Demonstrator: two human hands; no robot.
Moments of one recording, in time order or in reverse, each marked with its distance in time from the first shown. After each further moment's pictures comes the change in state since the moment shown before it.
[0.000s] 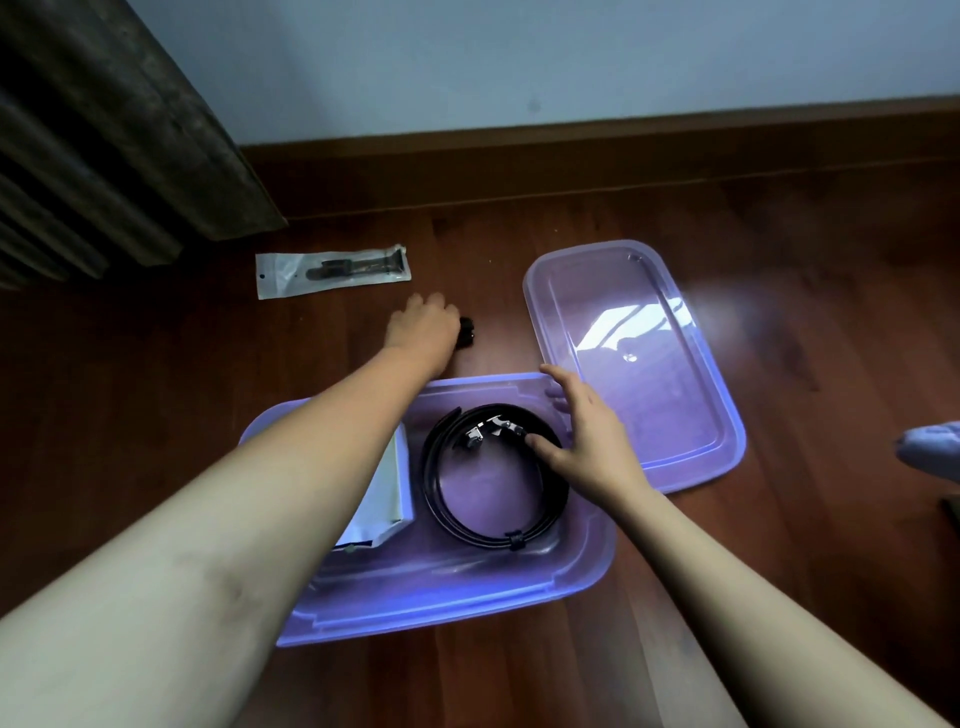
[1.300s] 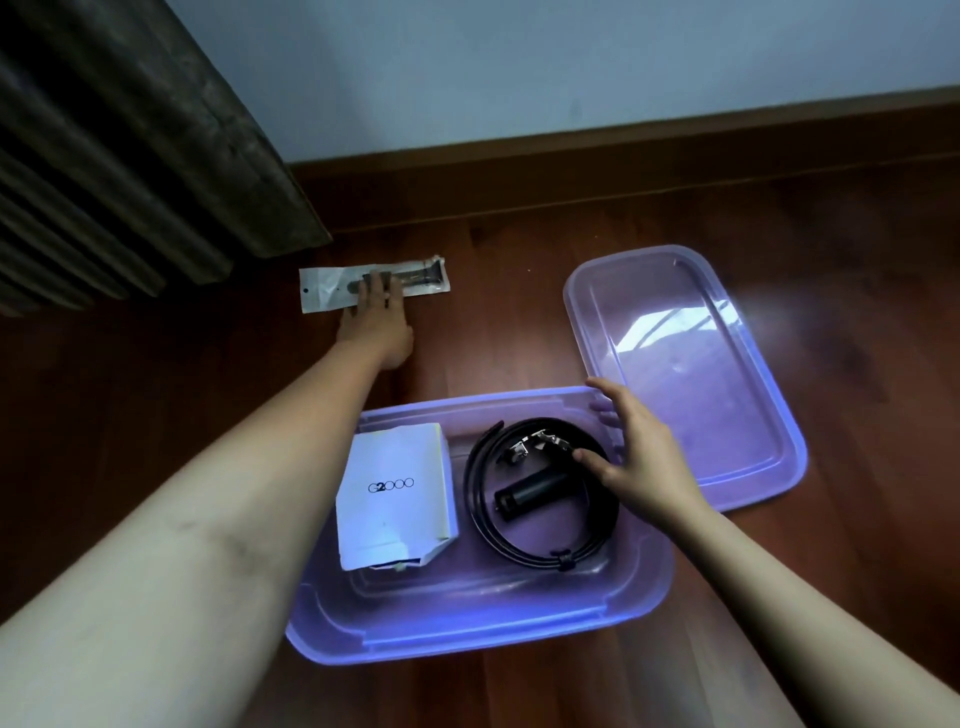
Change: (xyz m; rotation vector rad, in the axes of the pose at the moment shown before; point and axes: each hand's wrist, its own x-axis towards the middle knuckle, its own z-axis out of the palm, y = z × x) left_hand 0.011 -0.097 0.009 -0.169 -0.173 -0.257; right_hand 0.002 0.005 0.002 0.027 0.017 0.017
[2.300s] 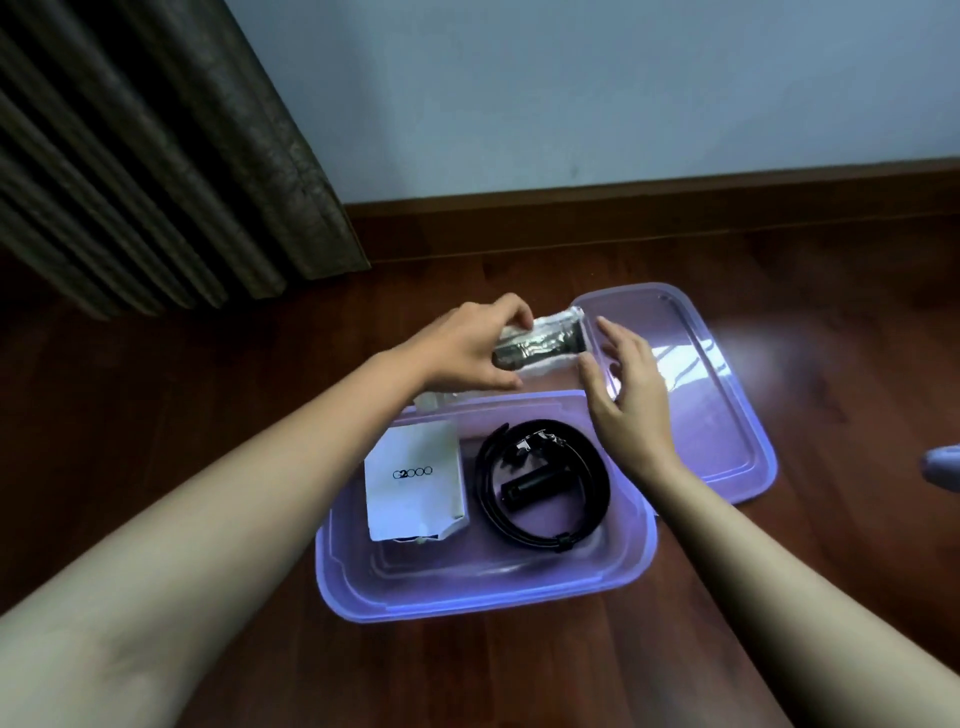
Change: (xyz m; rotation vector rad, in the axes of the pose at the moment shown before) left_hand -0.118 0.059 -0.064 -0.272 0.176 0.699; right_hand 0.010 -0.075 -0.025 0.196 0.373 -0.186
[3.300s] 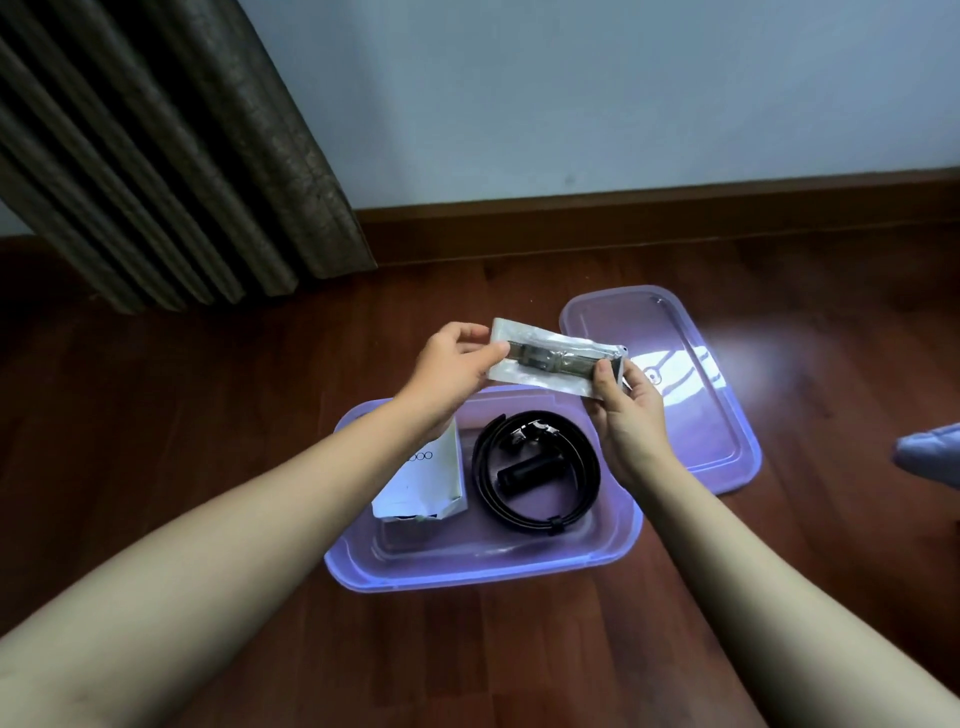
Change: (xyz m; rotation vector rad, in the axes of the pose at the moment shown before) left_hand -0.039 0.039 0.028 -1.036 0.405 -0.611; right_hand -0.019 -0.003 -0.003 1.008 0.026 0.476
